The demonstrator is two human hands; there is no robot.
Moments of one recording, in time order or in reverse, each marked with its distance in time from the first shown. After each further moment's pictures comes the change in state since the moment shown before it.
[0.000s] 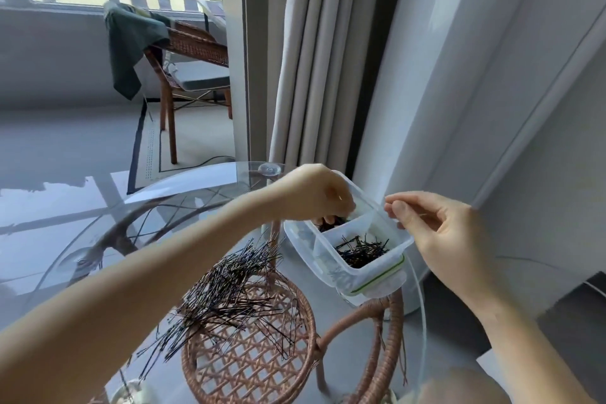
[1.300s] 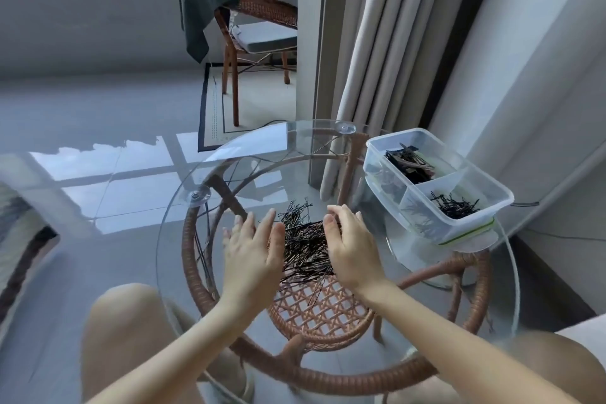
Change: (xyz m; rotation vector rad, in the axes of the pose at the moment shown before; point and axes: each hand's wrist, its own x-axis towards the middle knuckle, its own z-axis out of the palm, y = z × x) left_hand -0.205 -0.113 0.073 0.057 0.558 -0.629; right_hand -0.072 -0.030 0.207 -0.008 -0.318 0.185
